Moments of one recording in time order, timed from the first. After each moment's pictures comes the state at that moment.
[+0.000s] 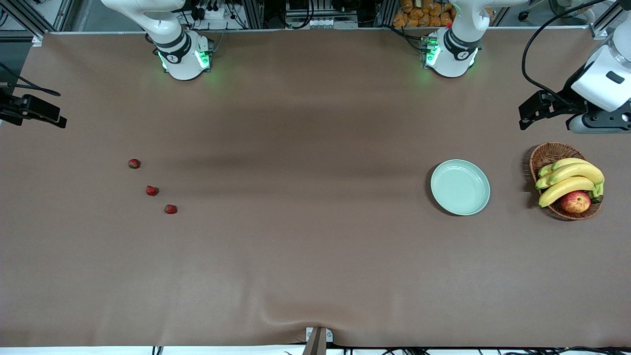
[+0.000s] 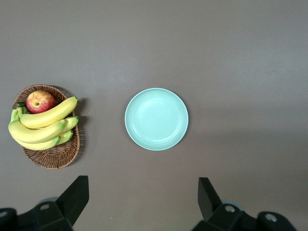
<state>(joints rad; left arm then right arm) 0.00 -0.04 -0.13 -1.60 0.03 1.57 -0.10 -0.01 0.07 -0.06 -1.41 0.02 1.35 0.01</state>
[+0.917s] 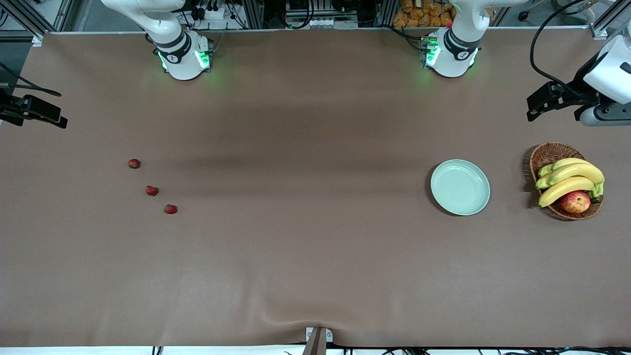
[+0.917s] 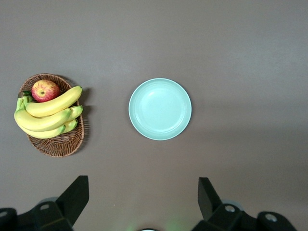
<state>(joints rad) 0.00 -0.04 -0.12 -1.56 0.03 1.50 -0.10 0.00 0.08 -0.06 -1.41 0.02 1.35 0.01</state>
